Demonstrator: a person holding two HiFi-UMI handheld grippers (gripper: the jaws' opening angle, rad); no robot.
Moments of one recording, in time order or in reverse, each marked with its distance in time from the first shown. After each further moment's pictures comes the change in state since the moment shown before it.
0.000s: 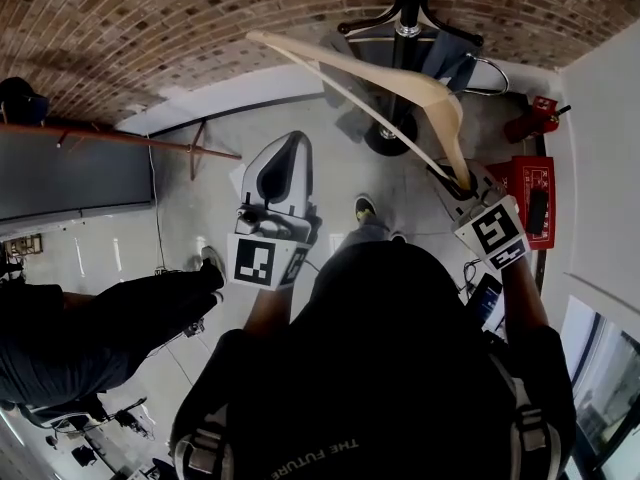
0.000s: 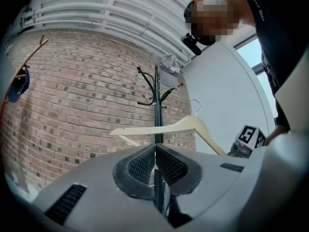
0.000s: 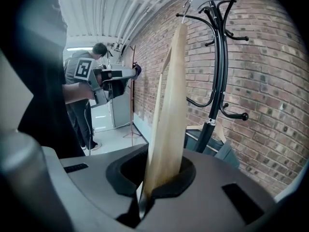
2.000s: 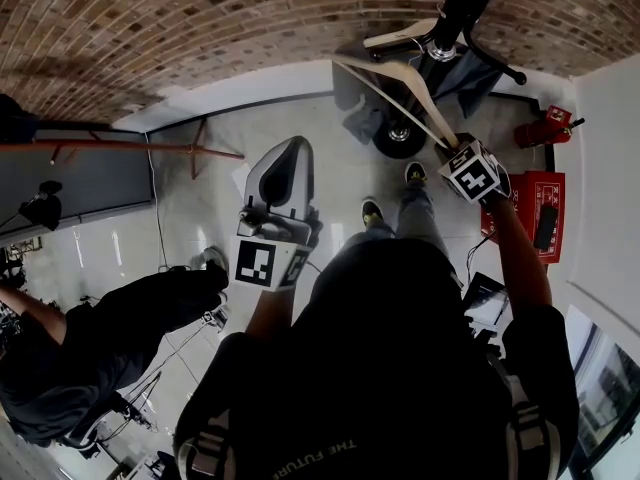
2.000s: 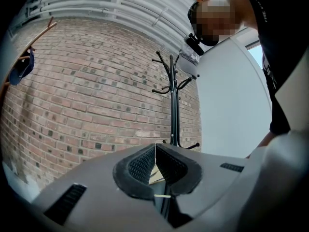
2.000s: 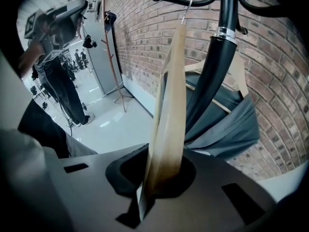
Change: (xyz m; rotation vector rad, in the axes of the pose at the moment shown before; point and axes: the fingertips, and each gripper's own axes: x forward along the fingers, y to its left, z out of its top) left arm 0.040 0.083 -0.045 -0.064 0.043 0.024; right arm 0.158 -0.096 -0.143 0.106 0.530 0.003
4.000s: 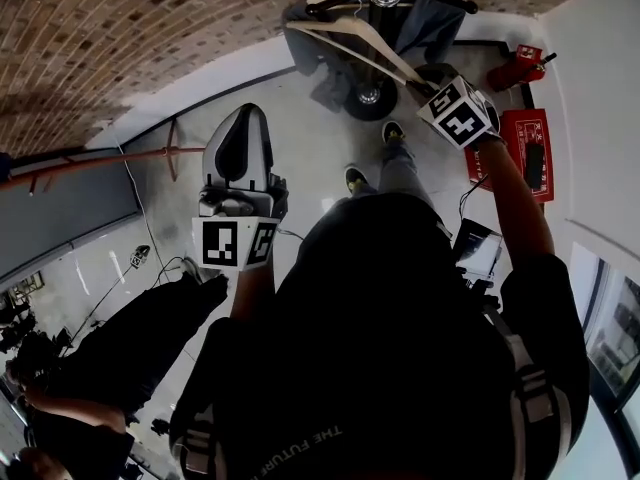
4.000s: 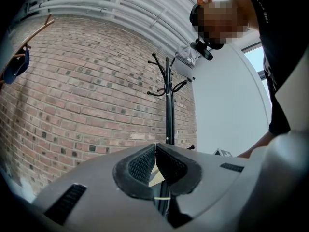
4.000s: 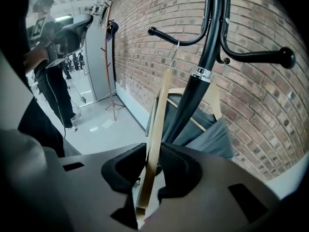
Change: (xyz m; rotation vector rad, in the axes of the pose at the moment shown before) left arm 0.003 -0.009 0.008 0.004 0.002 -0.053; right arm -0.051 -0.025 0.030 -0.030 -0.131 -0.133
